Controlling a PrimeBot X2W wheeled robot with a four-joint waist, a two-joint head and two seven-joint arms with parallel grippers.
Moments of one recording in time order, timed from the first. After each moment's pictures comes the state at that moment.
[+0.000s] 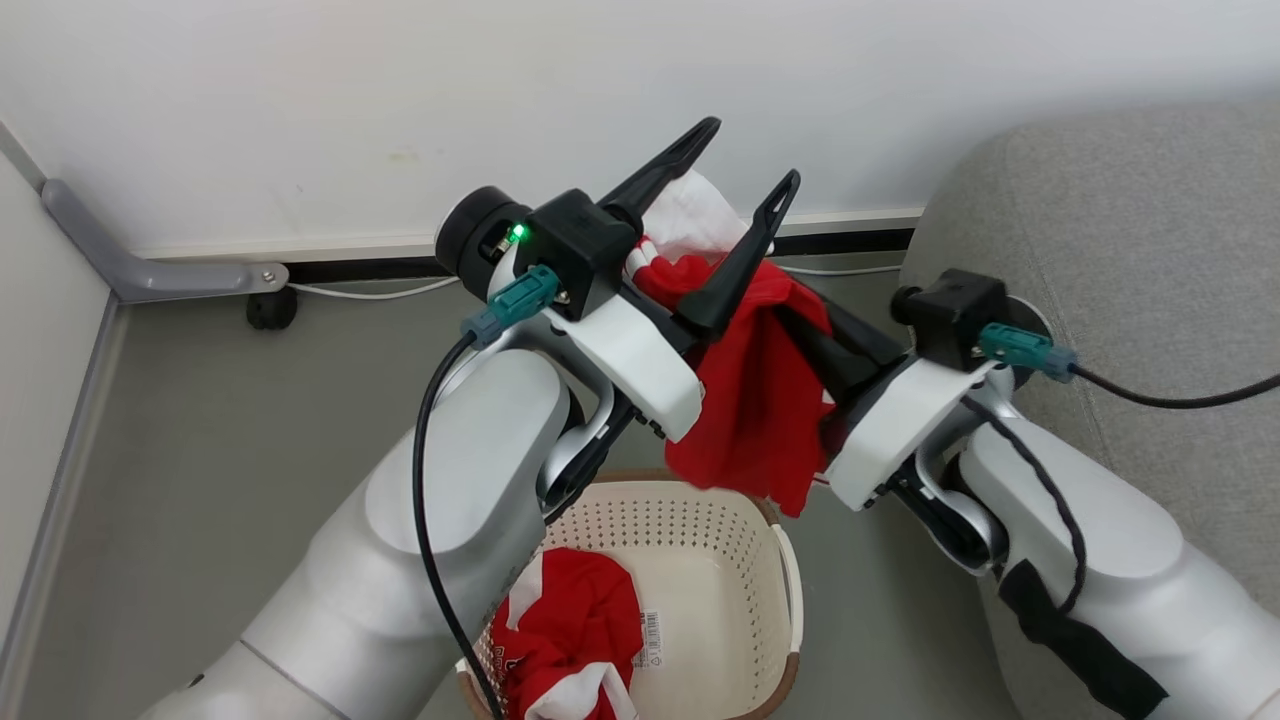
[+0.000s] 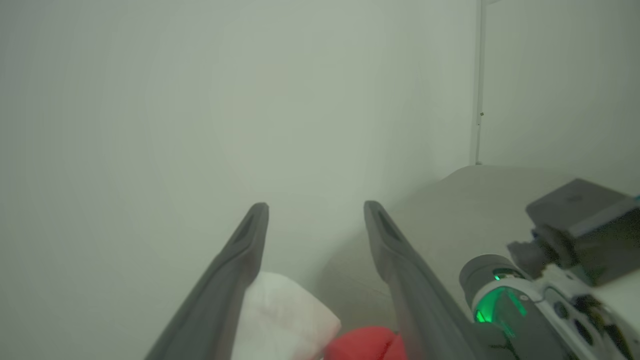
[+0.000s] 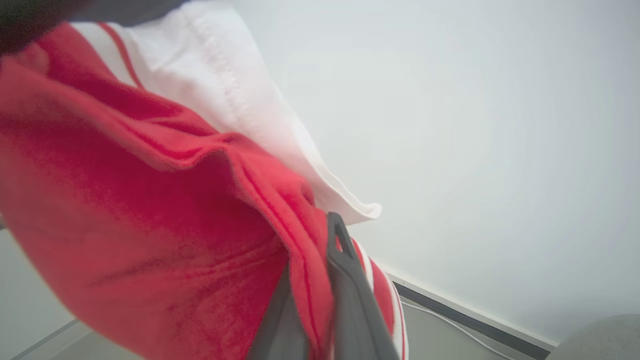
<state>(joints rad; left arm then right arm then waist) -0.84 0.03 -0.72 0.49 -0.48 -0.09 -0.26 -0.80 -0.24 0.92 0.56 0.69 0.13 -0.26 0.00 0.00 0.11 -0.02</state>
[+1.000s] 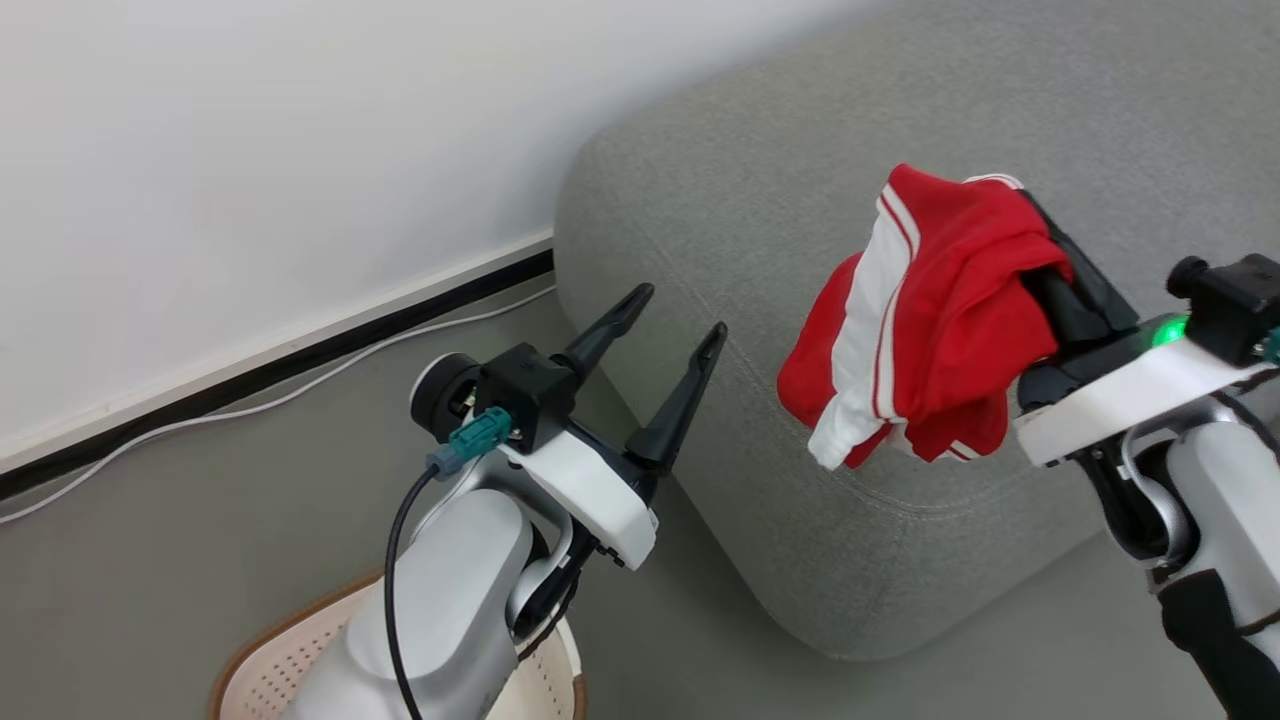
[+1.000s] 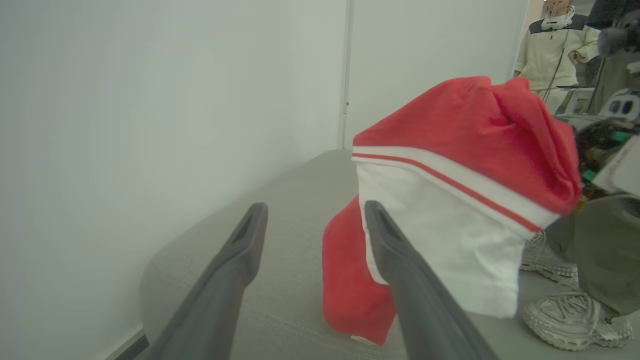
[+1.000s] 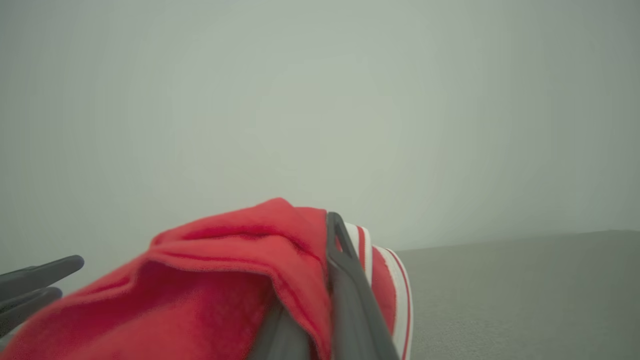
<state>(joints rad) -0.58 0.05 -0.63 0.47 -0.46 -0.13 -0.26 -0.58 -0.36 0.47 0.35 0.60 0.13 -0.26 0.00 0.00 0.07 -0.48</state>
